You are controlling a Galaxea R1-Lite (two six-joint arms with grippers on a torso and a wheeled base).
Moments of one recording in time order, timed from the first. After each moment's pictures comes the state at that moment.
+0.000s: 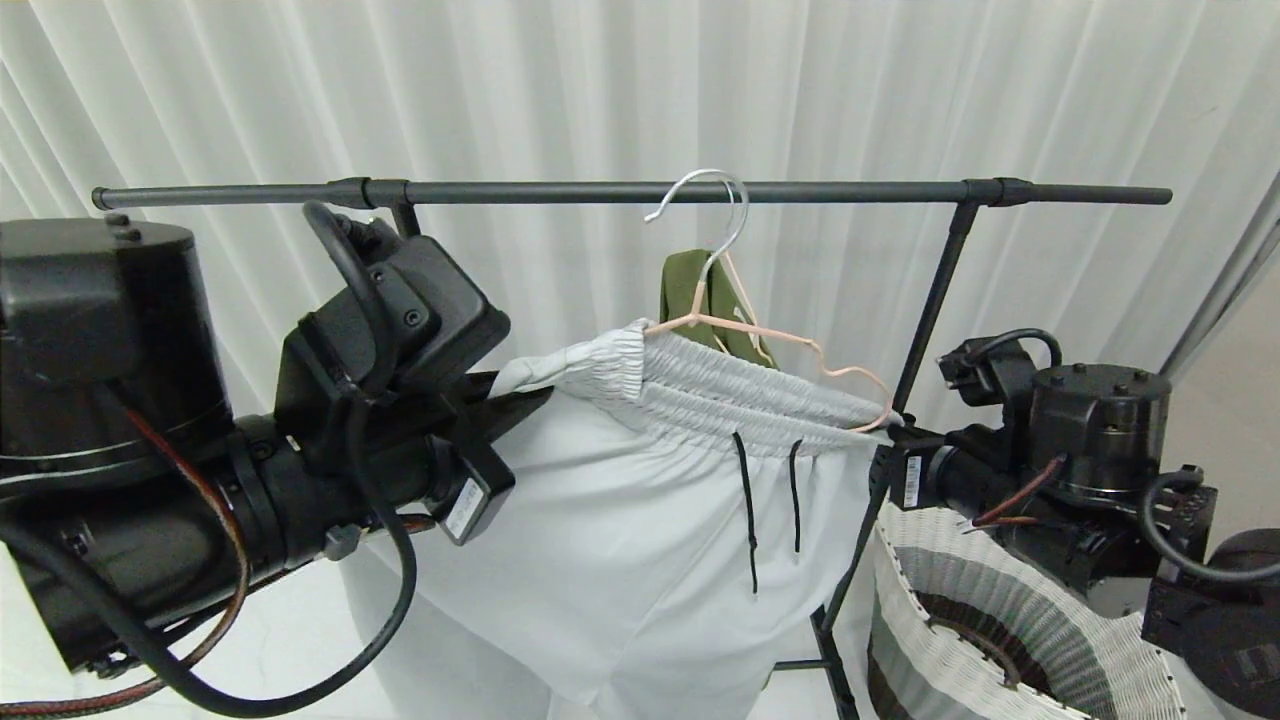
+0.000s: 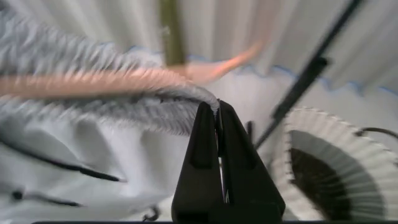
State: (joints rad) left arm -0.65 1.35 -0.78 -0.37 0.09 0.56; right arm 0.61 1.70 -0.64 -0.82 -0.35 0.15
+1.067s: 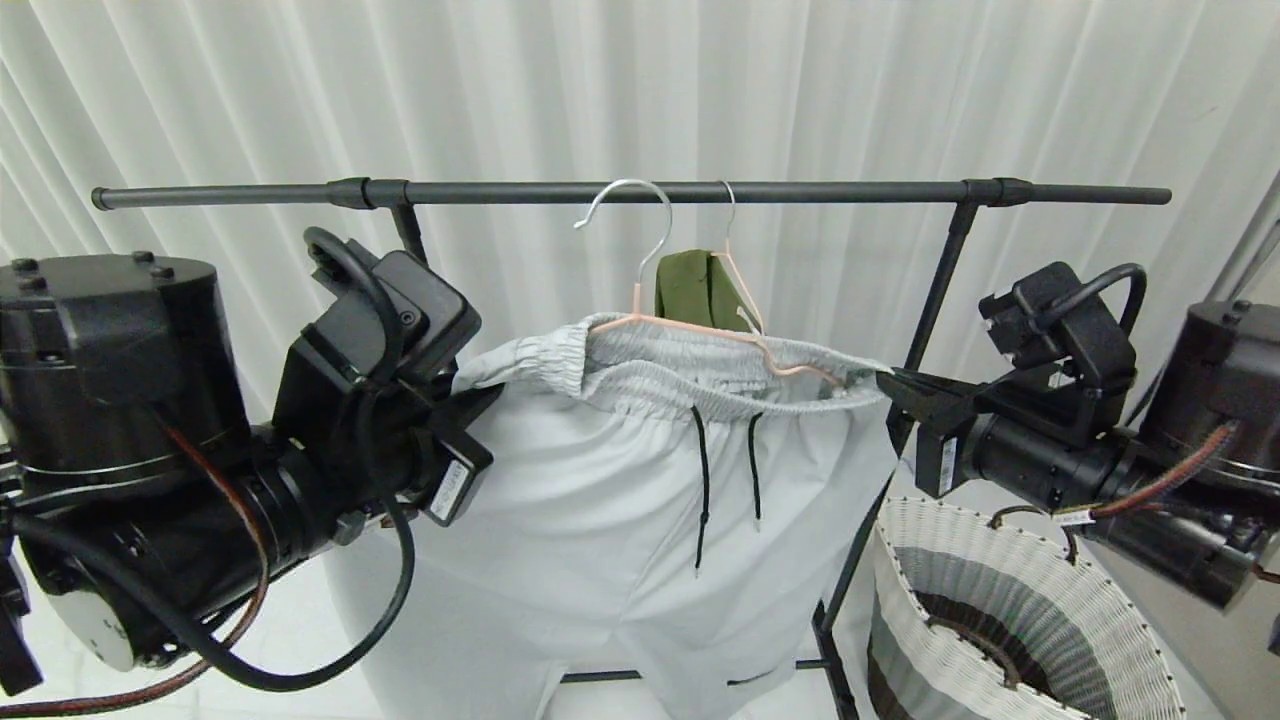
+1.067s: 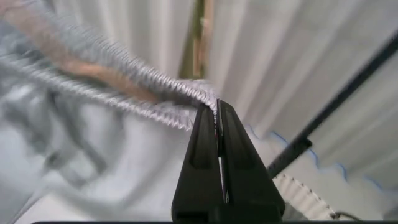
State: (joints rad) left arm -0.62 1.38 -0.73 -0.46 0.26 0.50; right arm 0.71 1.52 -0.66 -0.81 -0.14 -0.13
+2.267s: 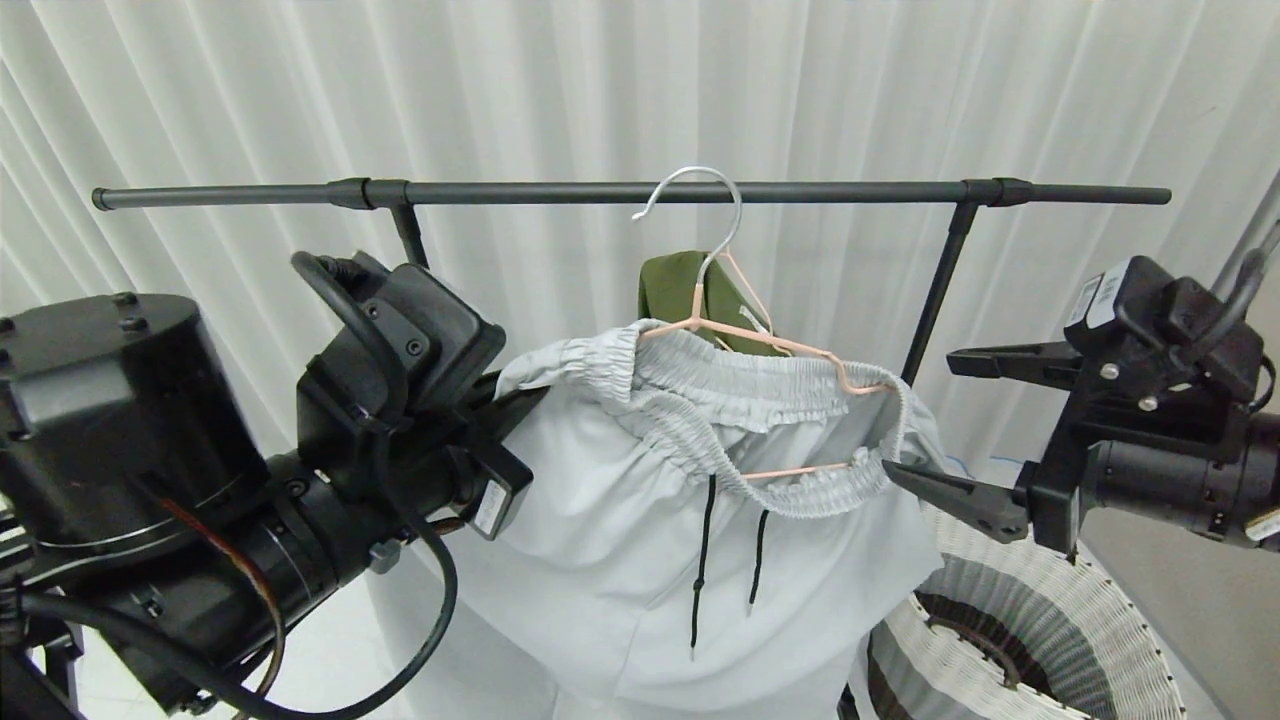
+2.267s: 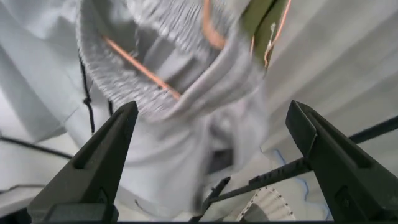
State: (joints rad) left arm -0.69 1.41 -0.62 -0.73 0.18 0.52; right arm 0.62 1.32 -0.79 -0.30 0.20 -0.40
